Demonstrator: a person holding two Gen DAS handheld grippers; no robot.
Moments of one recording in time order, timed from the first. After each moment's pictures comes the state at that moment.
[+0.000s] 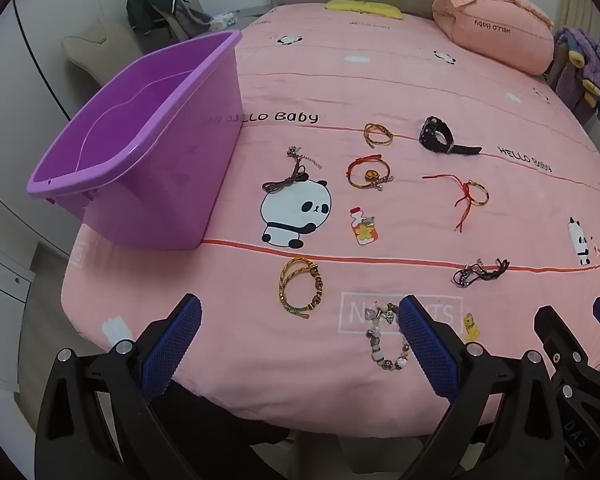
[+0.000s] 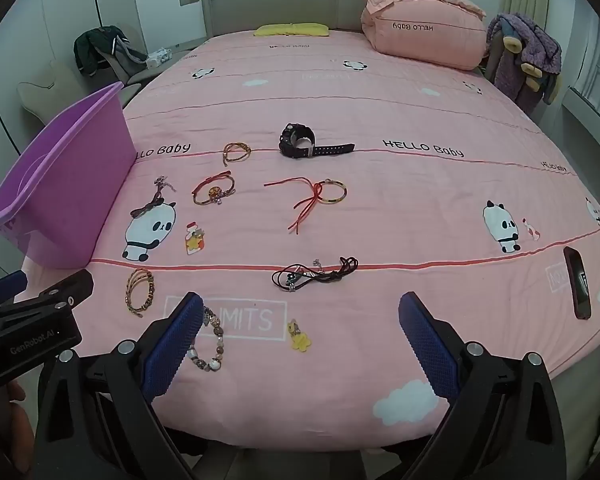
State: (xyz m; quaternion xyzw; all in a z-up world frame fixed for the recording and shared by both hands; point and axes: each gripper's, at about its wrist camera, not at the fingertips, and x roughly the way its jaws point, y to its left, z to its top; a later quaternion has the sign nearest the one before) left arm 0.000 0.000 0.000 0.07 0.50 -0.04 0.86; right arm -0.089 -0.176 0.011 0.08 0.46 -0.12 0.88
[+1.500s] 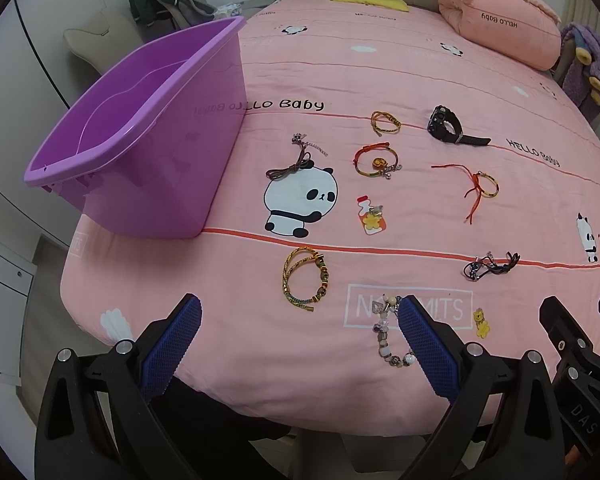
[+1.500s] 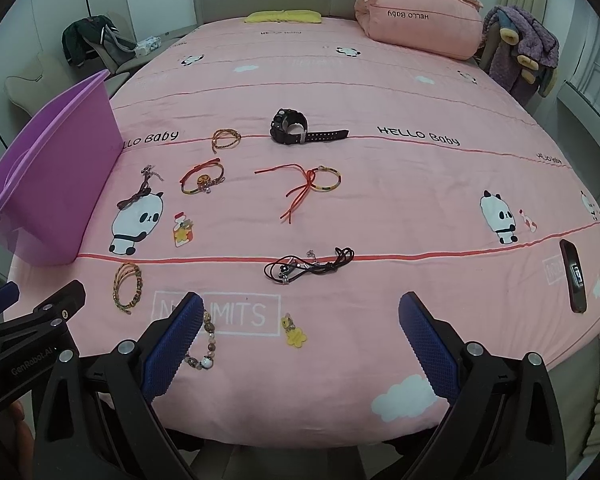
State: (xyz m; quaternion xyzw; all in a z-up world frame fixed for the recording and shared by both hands) left arm 0.001 0.004 -0.015 0.07 0.51 -0.03 0.86; right arm -0.079 -0.176 0.002 0.07 0.48 -0.13 0.86
